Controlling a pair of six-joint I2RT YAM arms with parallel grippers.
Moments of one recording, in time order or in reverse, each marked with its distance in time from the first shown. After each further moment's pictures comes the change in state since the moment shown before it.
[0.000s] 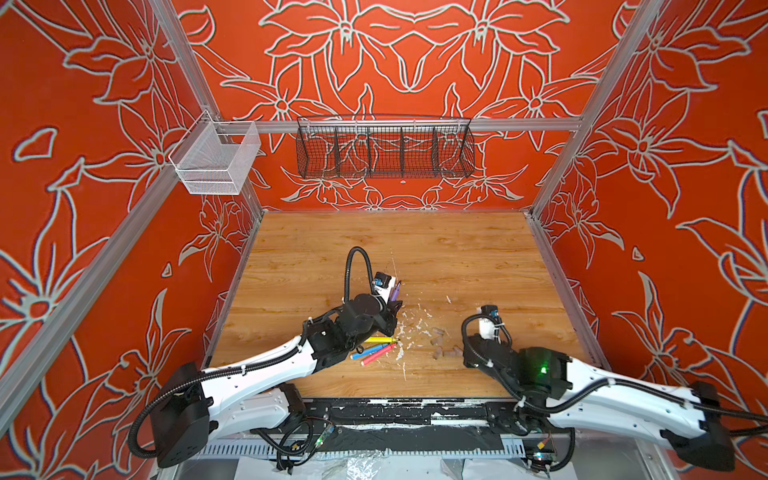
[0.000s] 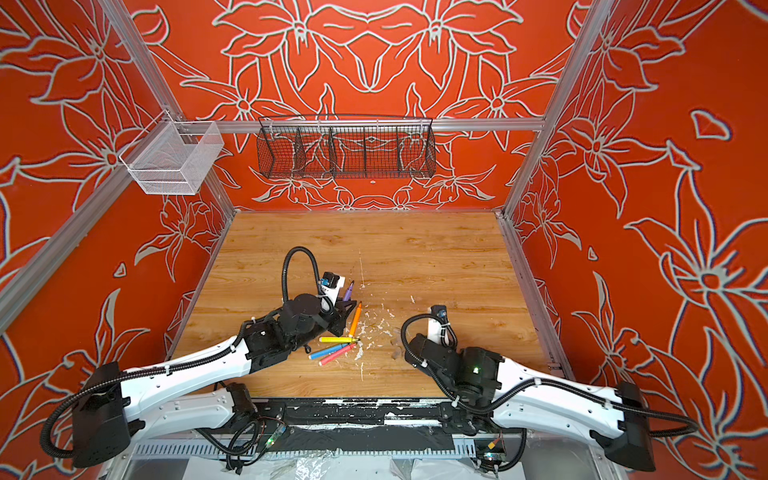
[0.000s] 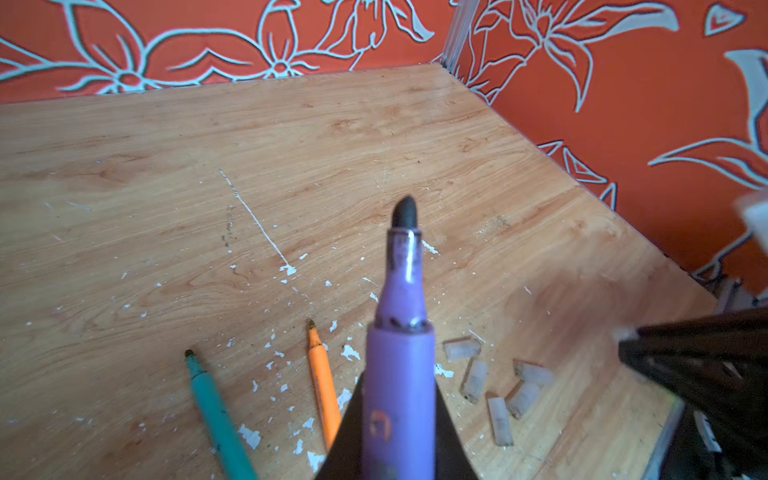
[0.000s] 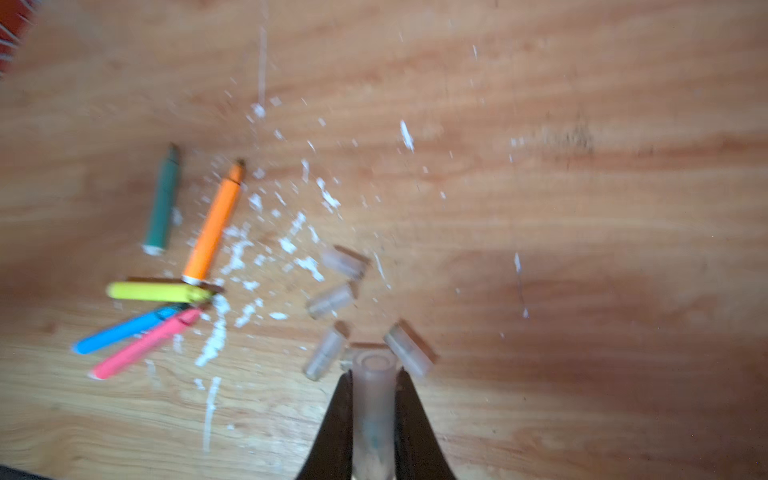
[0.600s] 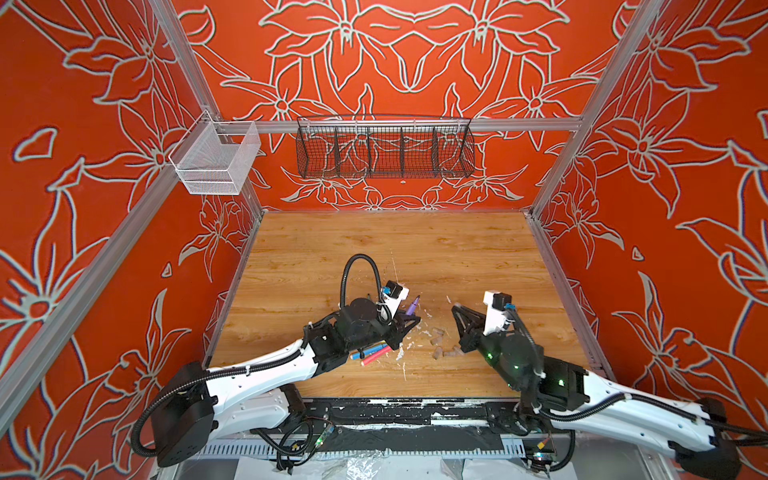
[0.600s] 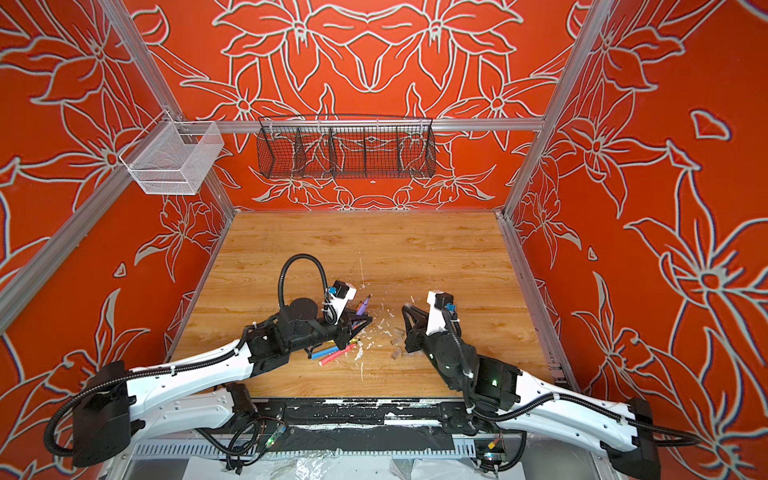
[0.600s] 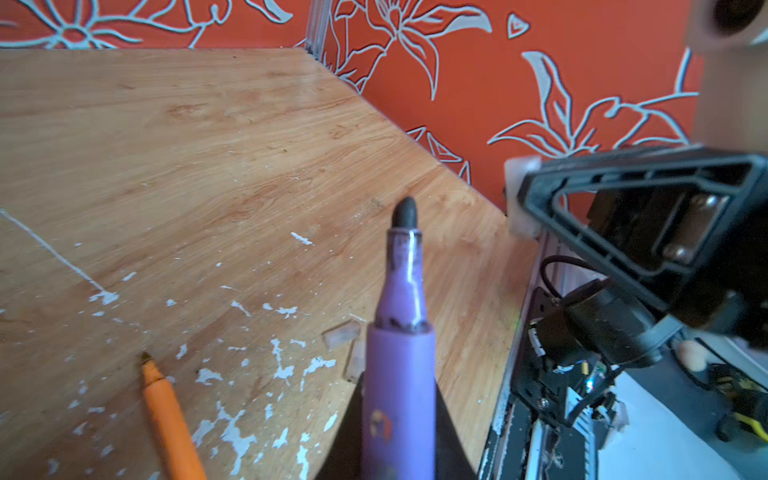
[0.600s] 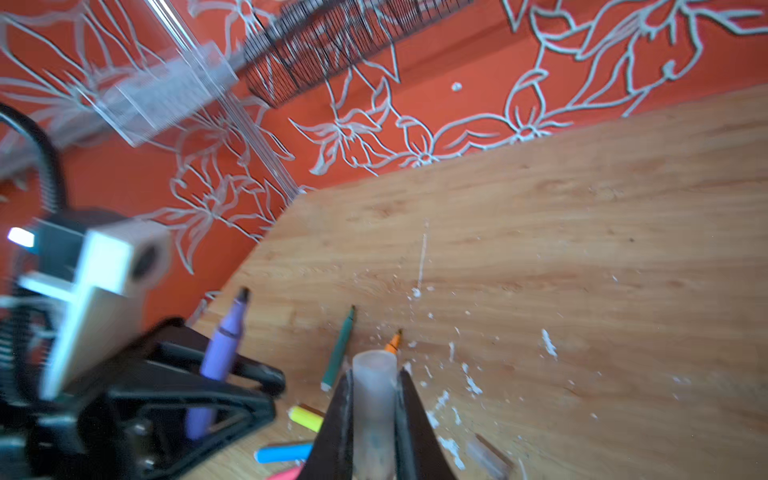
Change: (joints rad) left arm -0.011 0.010 -0.081 0.204 0.359 -0.039; right arm 0.000 -0.231 -0.207 0.744 0.037 -0.447
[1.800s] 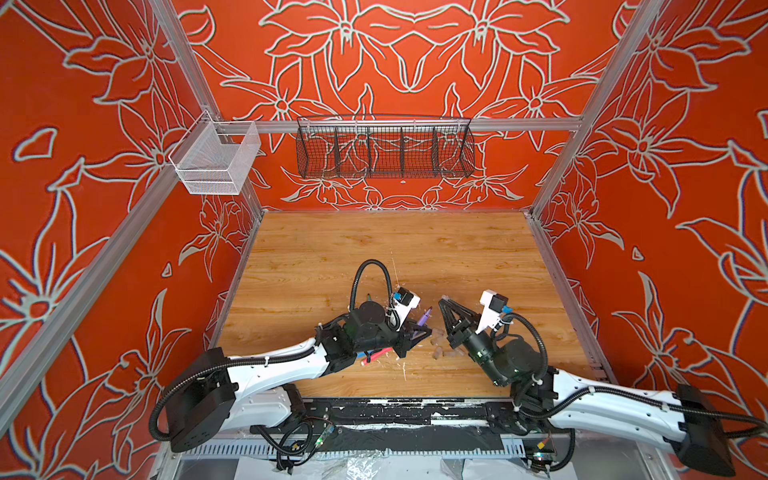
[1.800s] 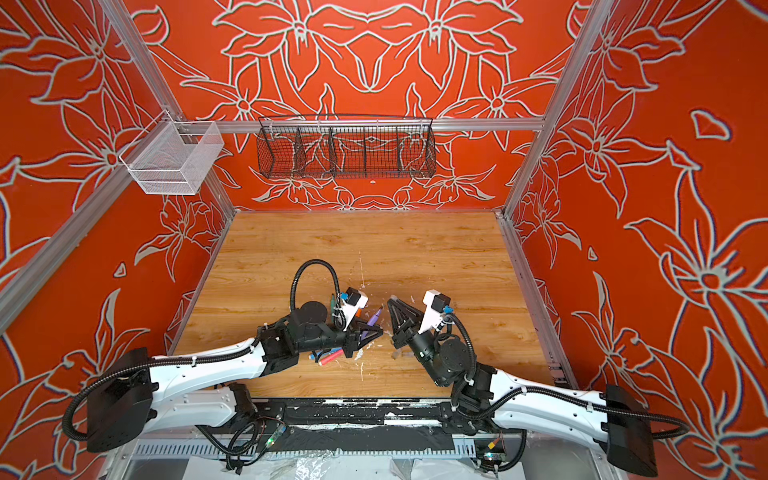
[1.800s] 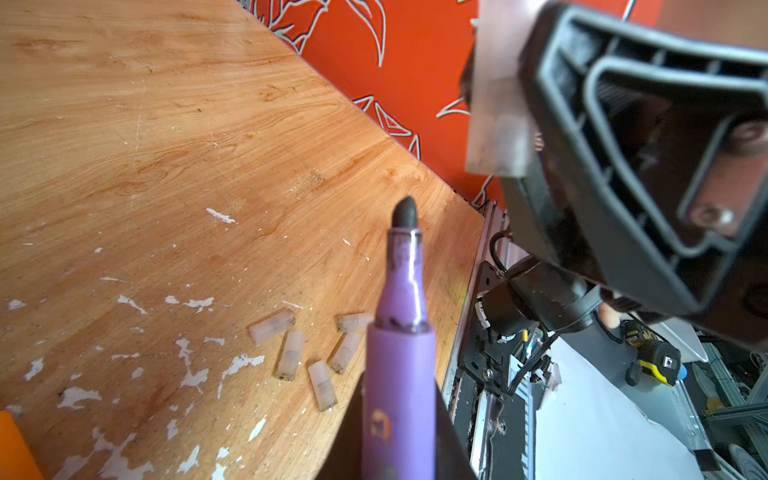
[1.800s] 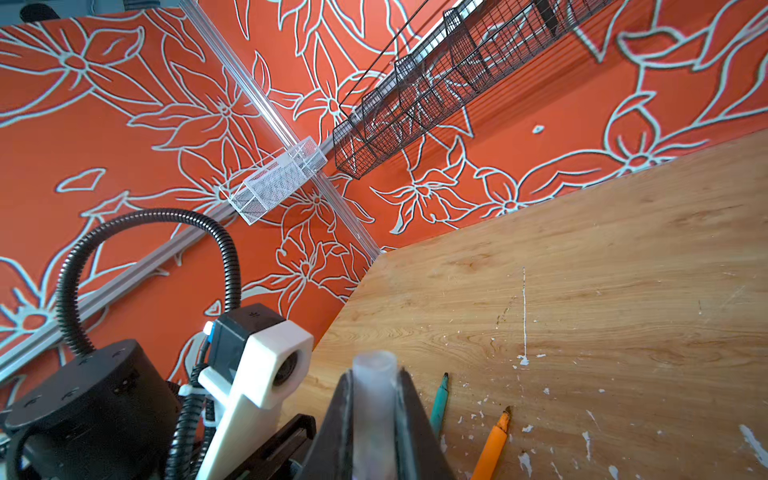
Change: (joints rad) left arm -0.034 0.098 -0.008 0.110 0.128 -0.056; right arm -0.026 0.184 -0.185 0.660 -0.105 0.000
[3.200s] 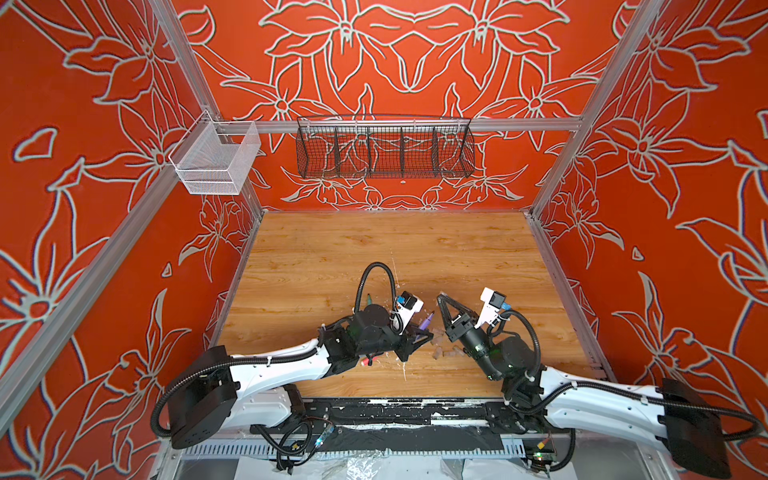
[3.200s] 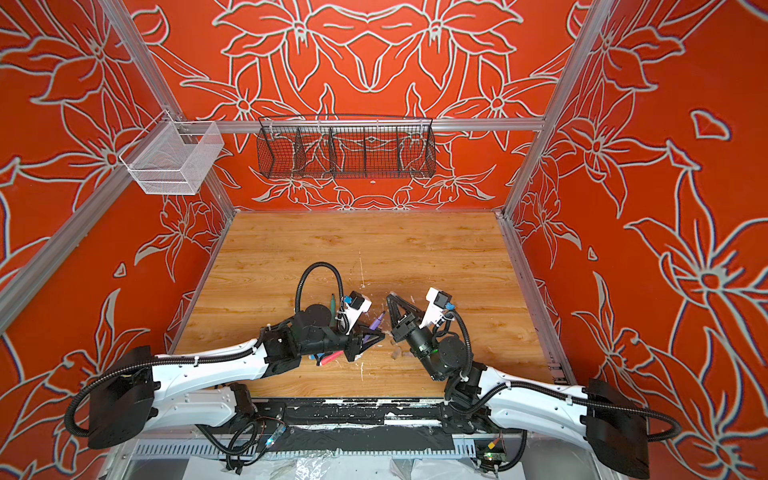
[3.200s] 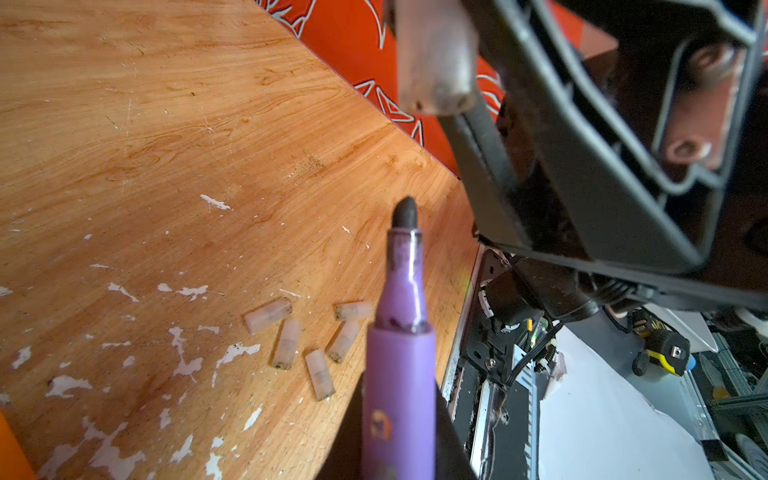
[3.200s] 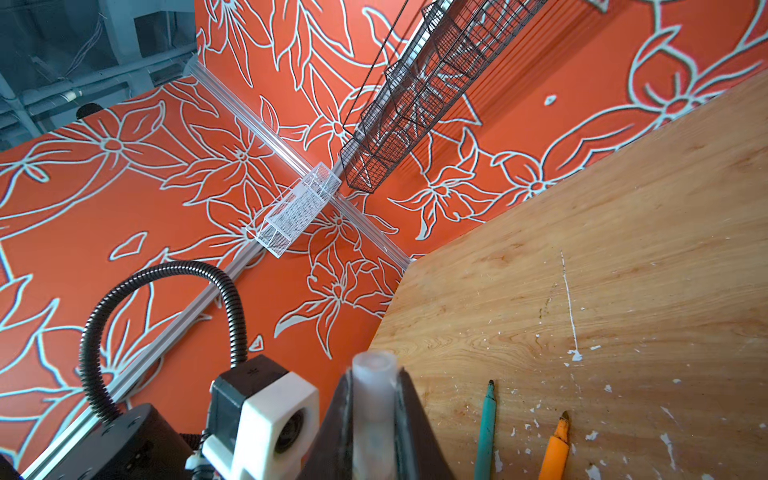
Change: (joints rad) left arm -0.032 0.013 0.008 -0.031 -0.038 0.012; right arm -0.069 0.139 -0.038 0.219 -0.090 0.185
